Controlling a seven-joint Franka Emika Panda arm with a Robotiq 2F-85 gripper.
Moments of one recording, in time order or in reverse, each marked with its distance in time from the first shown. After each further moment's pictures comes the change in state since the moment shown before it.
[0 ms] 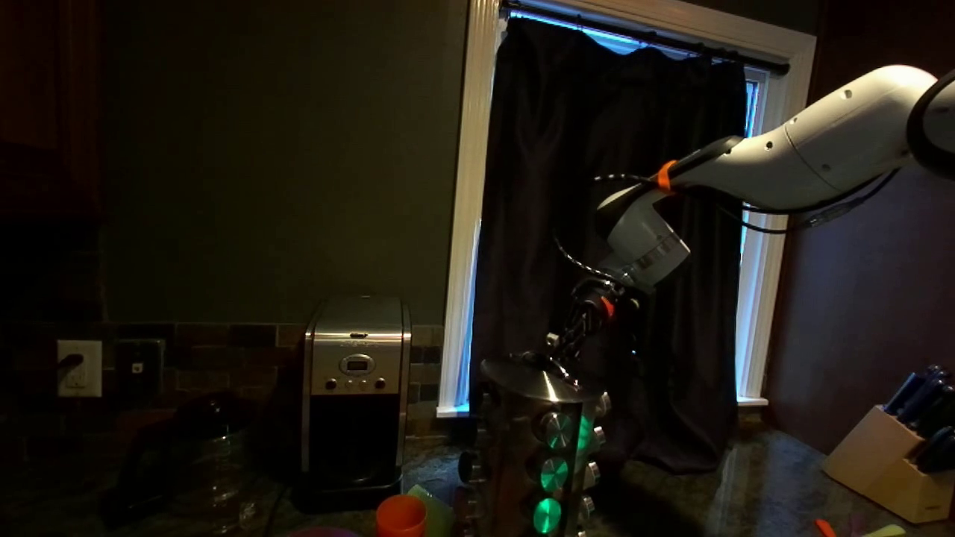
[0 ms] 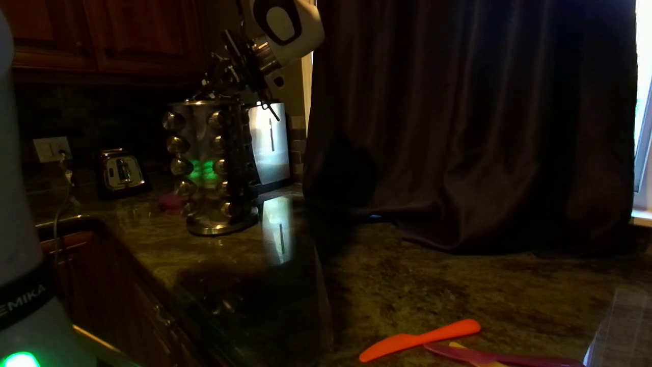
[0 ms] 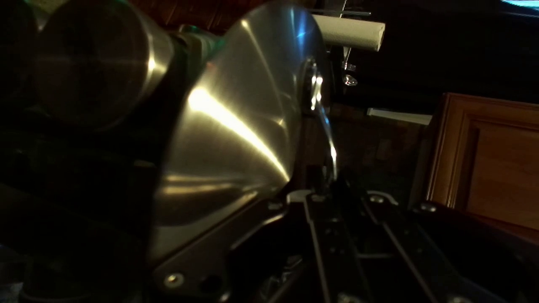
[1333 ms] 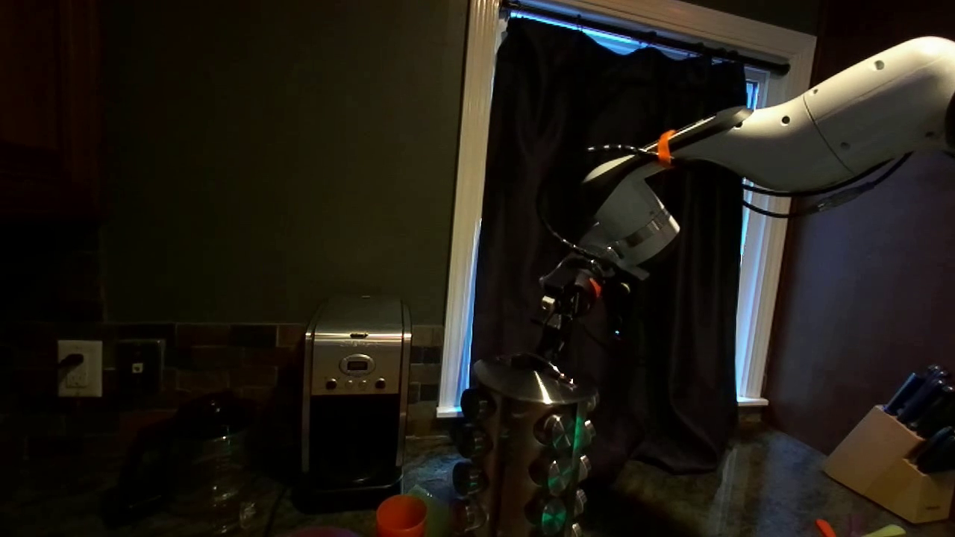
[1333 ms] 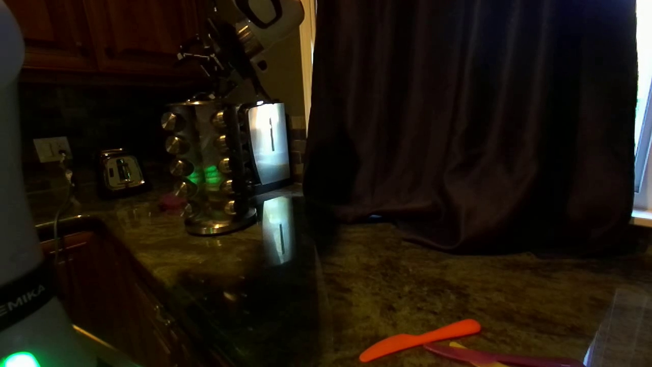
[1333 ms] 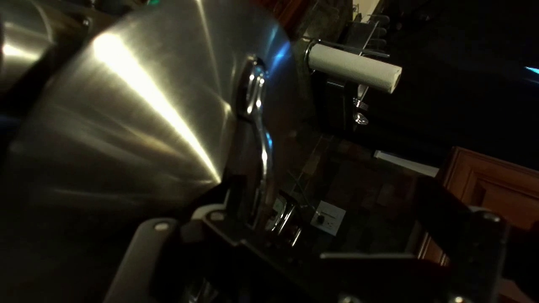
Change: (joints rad) arm 0.057 -0.059 0.047 0.033 -0.077 0.032 -0.035
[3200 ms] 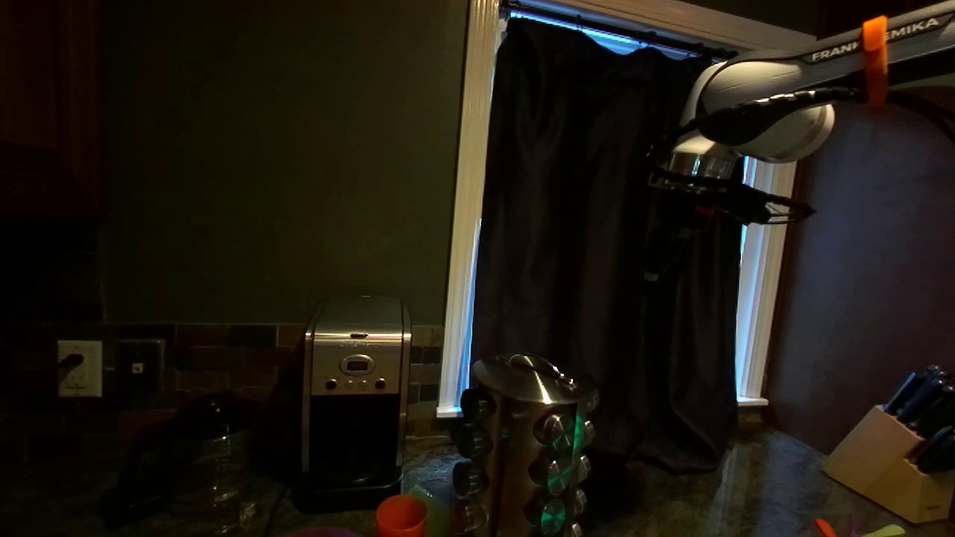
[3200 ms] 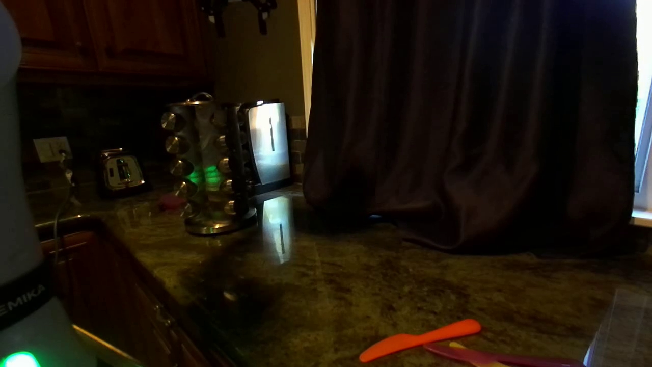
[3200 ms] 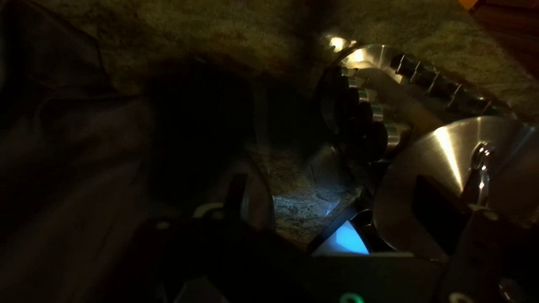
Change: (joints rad) arm -0.014 -0.578 -0.026 -0.197 -0.863 0.295 0.506
